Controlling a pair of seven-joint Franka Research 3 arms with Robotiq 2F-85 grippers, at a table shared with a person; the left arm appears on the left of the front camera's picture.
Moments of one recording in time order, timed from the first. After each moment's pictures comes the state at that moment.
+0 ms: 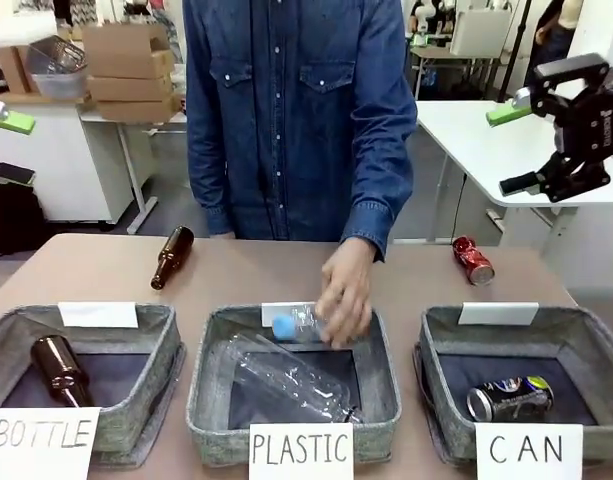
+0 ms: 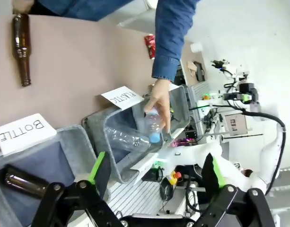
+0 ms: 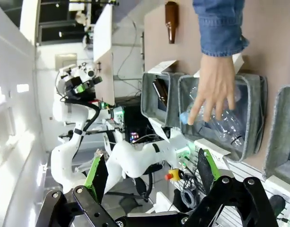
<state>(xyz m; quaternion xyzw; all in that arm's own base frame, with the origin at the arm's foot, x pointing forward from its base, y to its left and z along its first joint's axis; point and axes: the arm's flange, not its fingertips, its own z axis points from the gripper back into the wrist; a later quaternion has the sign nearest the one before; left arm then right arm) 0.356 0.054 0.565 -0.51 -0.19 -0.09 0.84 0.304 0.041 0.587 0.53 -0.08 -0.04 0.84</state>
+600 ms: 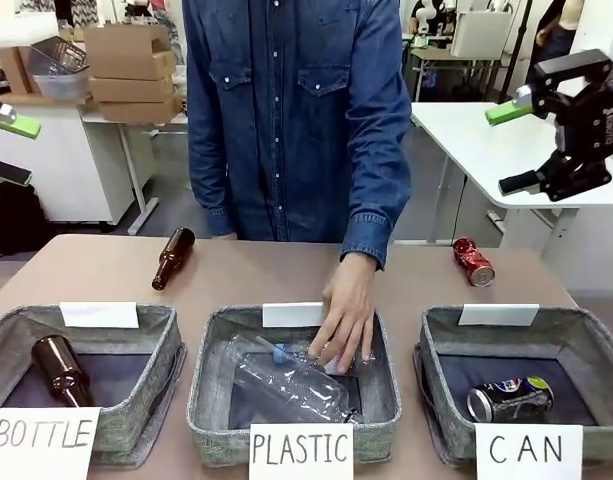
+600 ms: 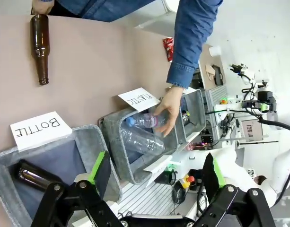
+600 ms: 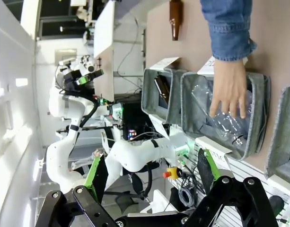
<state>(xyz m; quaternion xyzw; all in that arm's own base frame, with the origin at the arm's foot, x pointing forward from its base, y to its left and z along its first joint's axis) 0.356 0.052 0.574 -0.46 -0.20 -0.08 0.86 0.296 0.048 0.593 0.53 -0.09 -0.02 0.84</state>
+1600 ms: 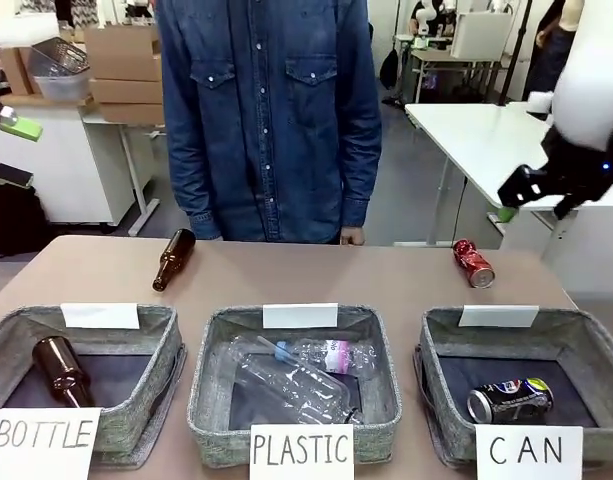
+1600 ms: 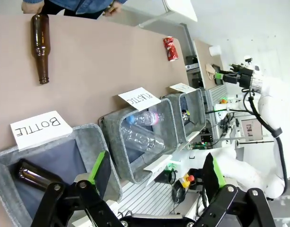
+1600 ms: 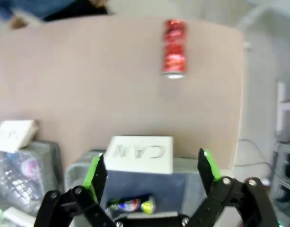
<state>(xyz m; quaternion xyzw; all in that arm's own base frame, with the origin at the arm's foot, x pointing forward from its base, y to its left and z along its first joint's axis) 0.356 0.053 0.573 -0.46 -0.19 -0.08 0.86 0.401 0.024 0.525 0.00 -0.20 0.03 0.98</state>
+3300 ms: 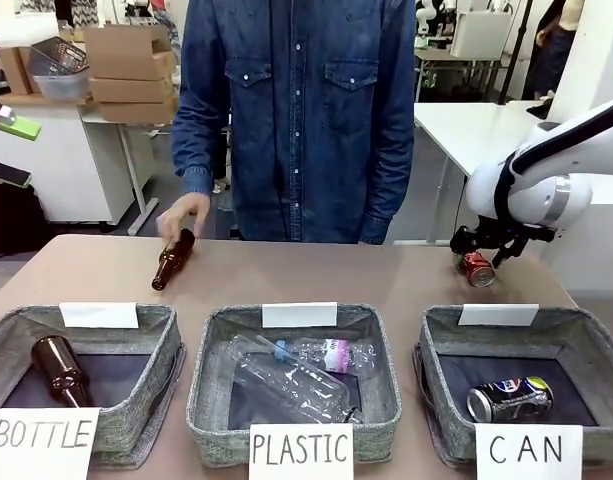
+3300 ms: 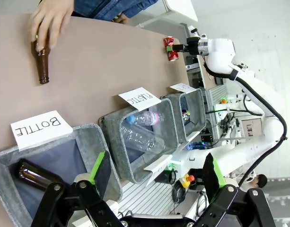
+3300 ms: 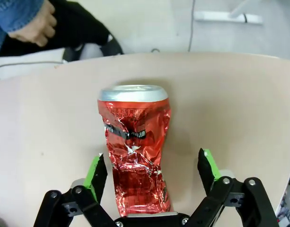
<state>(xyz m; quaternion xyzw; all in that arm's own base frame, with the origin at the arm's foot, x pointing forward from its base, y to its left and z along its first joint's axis) 0.356 0.053 0.573 -0.46 -0.19 -0.08 0.86 0.612 -0.020 0.303 0.04 -0.11 -0.04 0.99</state>
